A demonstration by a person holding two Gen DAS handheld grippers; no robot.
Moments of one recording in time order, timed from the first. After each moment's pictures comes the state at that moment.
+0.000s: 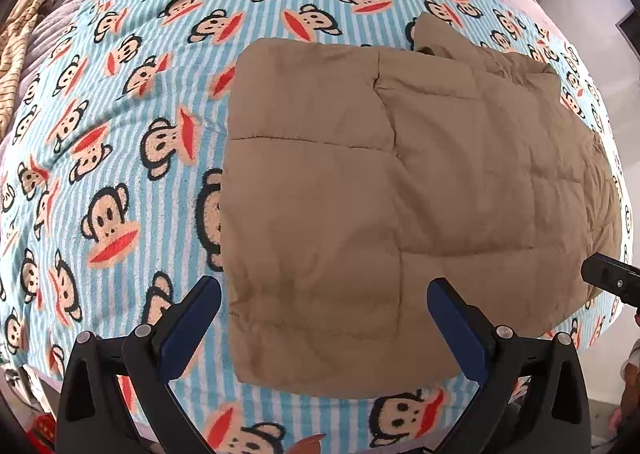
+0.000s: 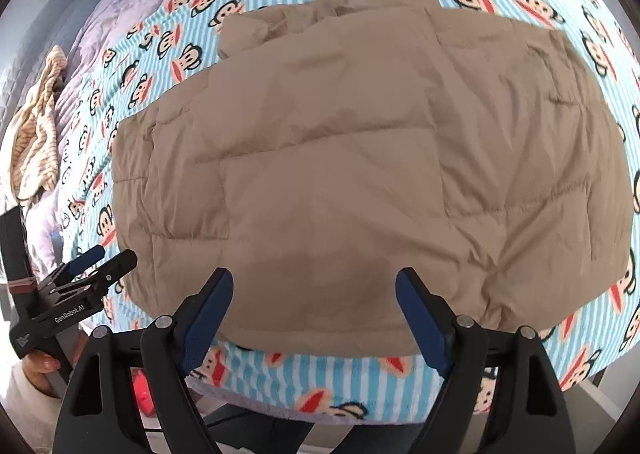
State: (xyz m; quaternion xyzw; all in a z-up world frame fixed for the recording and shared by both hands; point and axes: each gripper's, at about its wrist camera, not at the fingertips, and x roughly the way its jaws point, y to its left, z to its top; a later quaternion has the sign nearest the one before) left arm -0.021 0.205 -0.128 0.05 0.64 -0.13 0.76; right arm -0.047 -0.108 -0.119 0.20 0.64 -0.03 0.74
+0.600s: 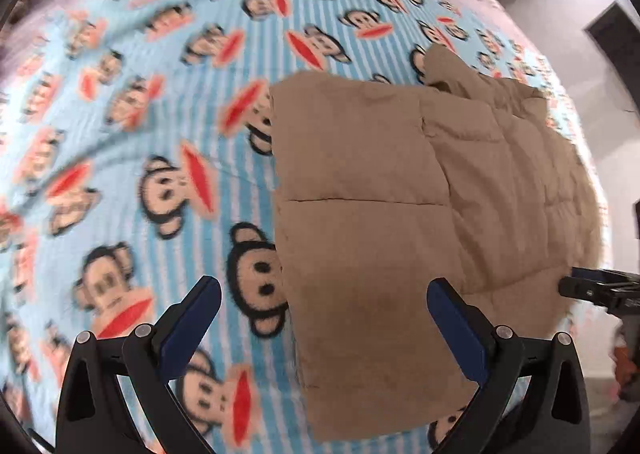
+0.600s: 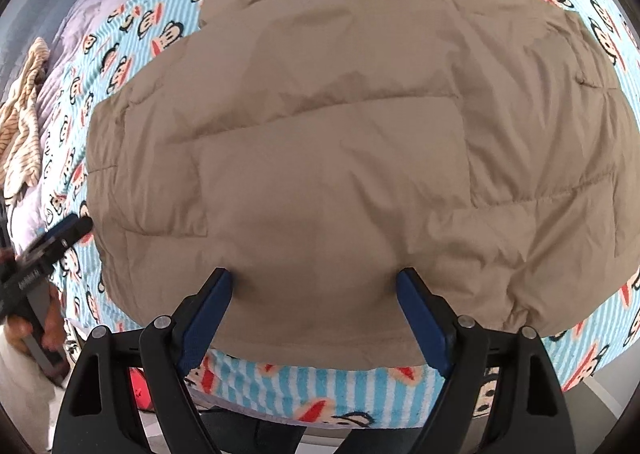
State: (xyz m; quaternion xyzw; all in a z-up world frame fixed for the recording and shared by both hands) left arm 0.025 0.259 -0.152 0.00 0.62 -0.23 0.75; right arm -0.041 -0.100 -0.151 0.20 0.67 -0.04 0.71
